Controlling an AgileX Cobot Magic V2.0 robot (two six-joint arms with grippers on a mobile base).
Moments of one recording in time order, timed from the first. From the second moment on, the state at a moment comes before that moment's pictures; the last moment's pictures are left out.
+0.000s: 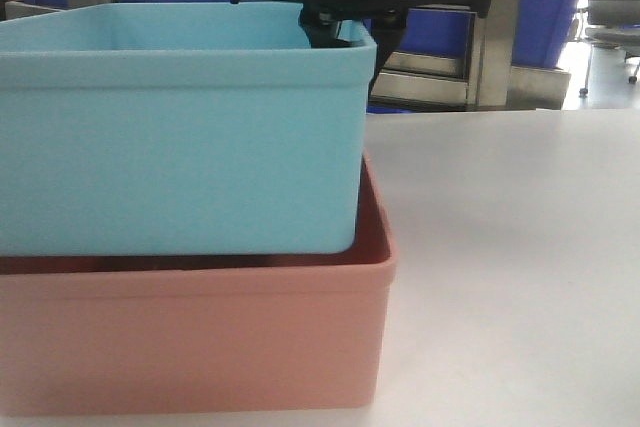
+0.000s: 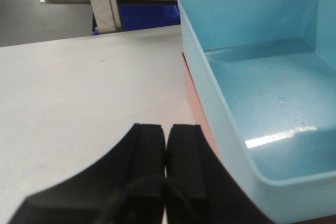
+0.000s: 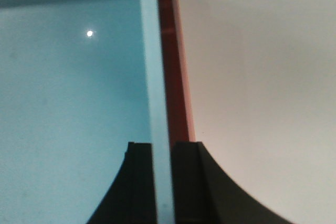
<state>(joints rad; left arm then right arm) -0.42 0.43 -0.55 0.37 0.53 -0.32 0.73 1.89 -1.71 -0.22 1.02 0.92</state>
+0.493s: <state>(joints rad) -0.42 0.43 -0.55 0.37 0.53 -0.32 0.73 1.89 -1.71 -0.25 1.05 0.85</state>
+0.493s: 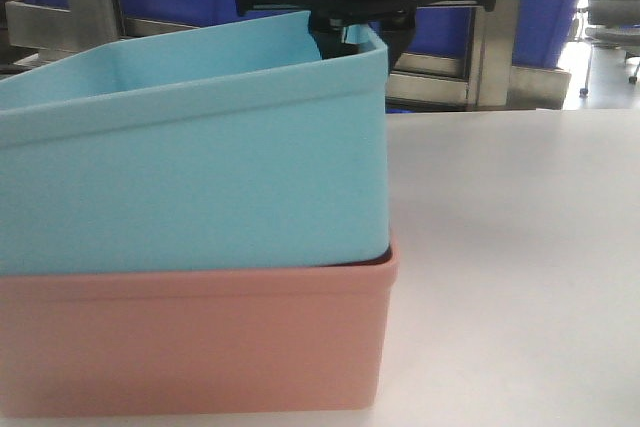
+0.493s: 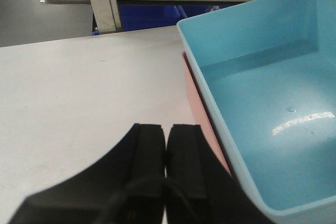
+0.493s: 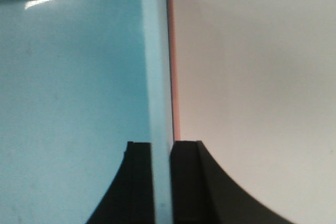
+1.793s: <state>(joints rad) -0.42 0.43 -0.55 0.37 0.53 -0.32 0.73 1.97 -1.71 -0.28 1.03 0.79</state>
